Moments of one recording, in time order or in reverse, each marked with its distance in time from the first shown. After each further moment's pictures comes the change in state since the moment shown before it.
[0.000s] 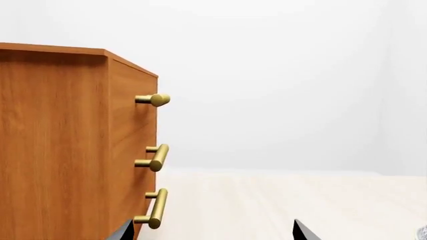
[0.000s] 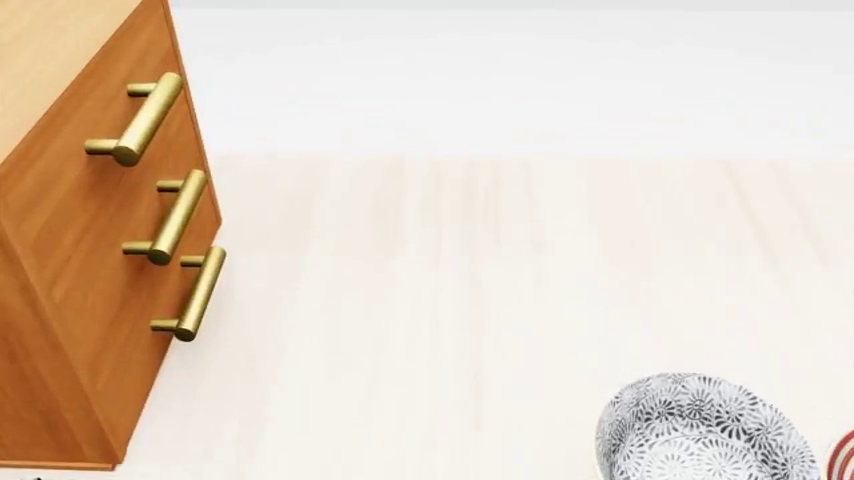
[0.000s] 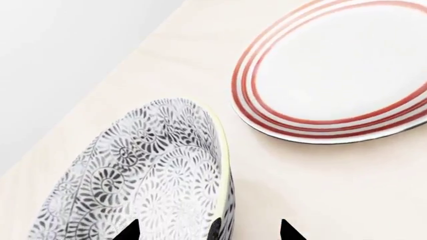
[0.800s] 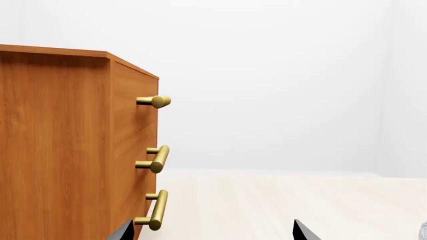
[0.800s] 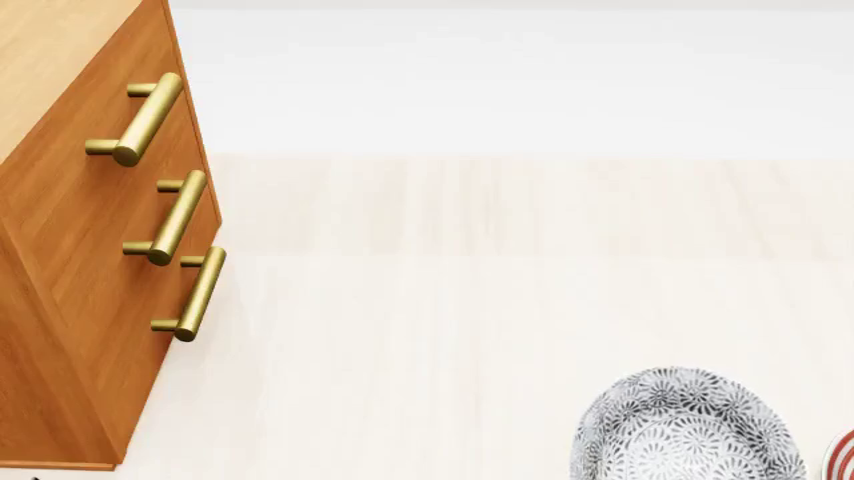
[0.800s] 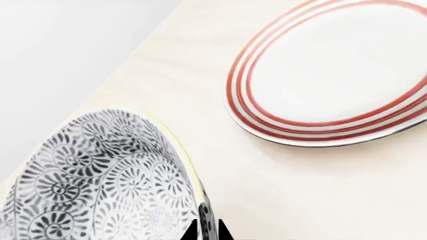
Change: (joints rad) left arm -0.002 -0.012 0.008 0.001 -0.007 0.008 -0.013; right arm 0.004 0.001 0.013 0.013 0.018 -0.009 -0.007
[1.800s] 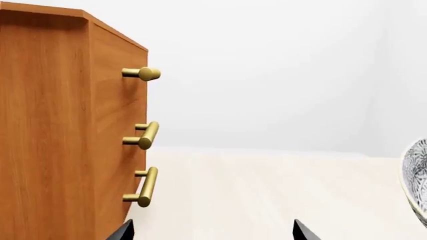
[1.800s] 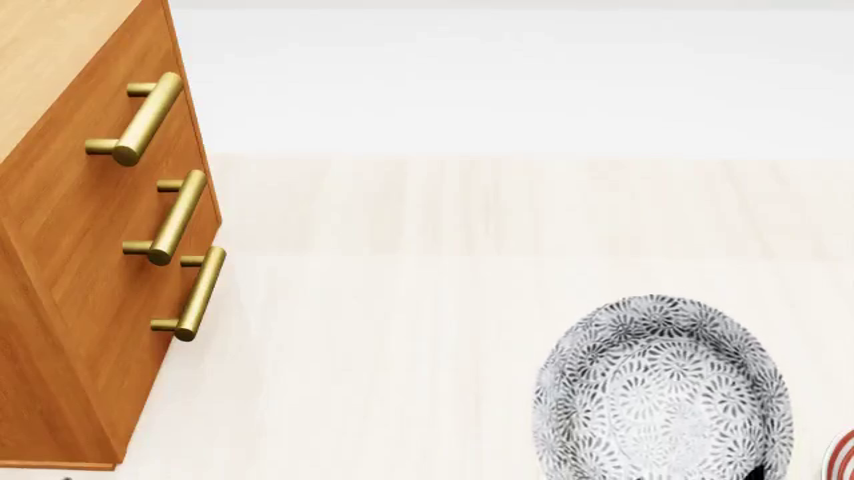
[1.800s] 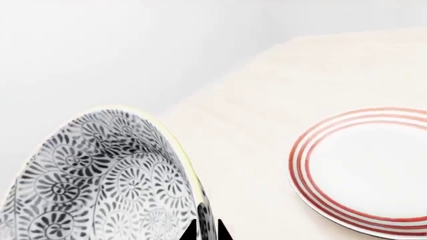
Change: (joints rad) left arm -0.040 -0.019 0.026 0.009 -0.075 -0.108 0.004; right arm -0.062 0.086 -0.111 -0.339 -0.200 0.025 0.132
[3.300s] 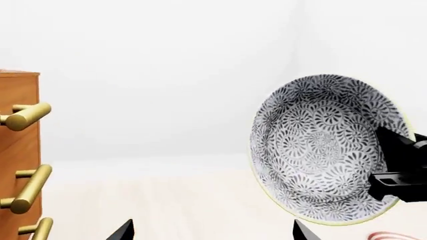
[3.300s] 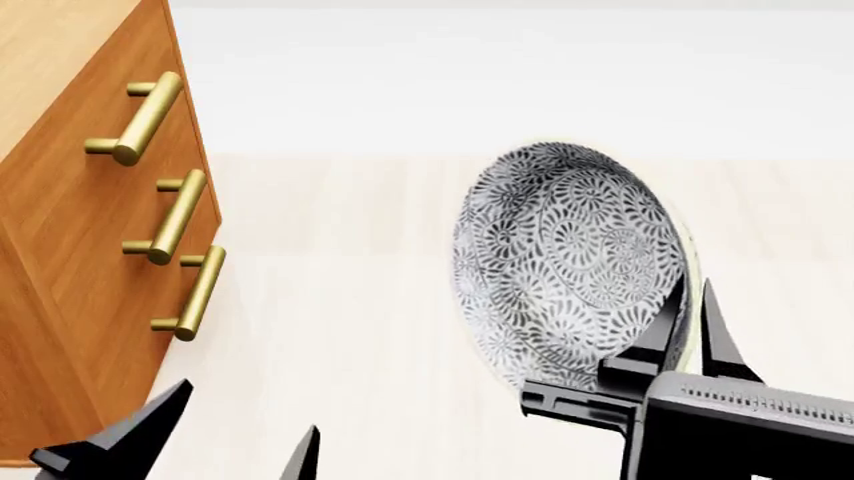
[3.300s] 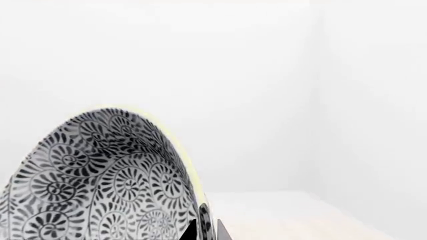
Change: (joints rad) left arm -0.287 -0.045 0.124 0.234 -0.212 -0.366 0.027; right arm 0.311 0.164 -0.310 -0.141 -0.425 0.201 0.050
